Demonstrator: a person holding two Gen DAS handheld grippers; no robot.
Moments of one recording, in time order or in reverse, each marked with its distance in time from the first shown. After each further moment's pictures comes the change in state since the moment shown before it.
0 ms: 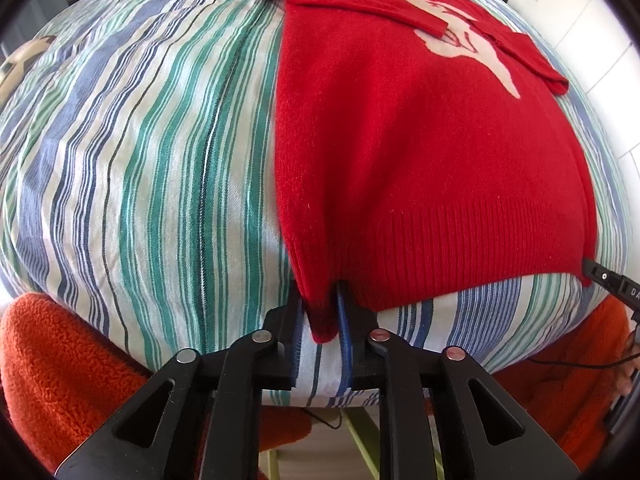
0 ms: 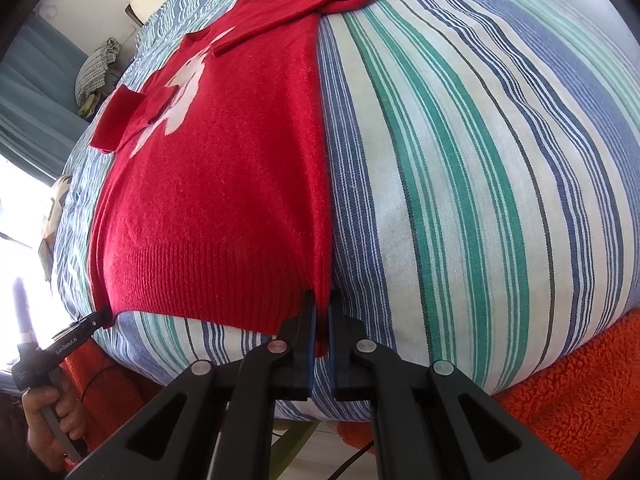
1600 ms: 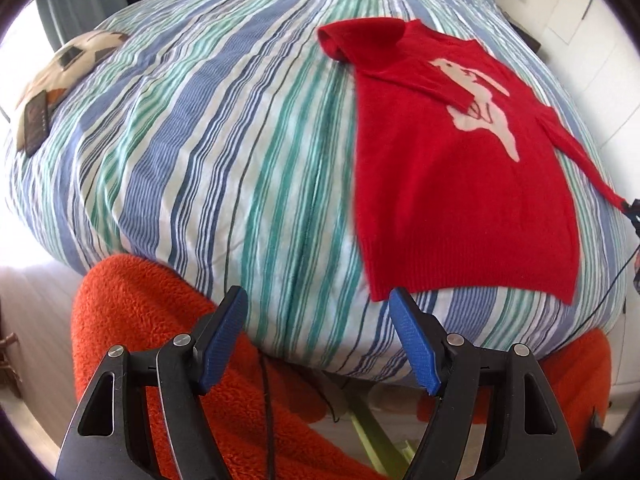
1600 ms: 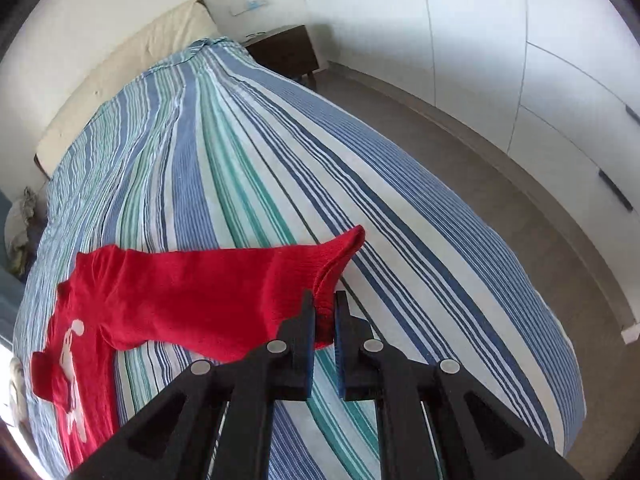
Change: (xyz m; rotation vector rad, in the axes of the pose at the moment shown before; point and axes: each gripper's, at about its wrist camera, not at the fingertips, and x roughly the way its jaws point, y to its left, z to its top) left arm -0.099 0.043 -0.019 -0.123 -0.097 0.088; right arm -0.104 -0.210 0.177 0.334 -0.400 -0.249
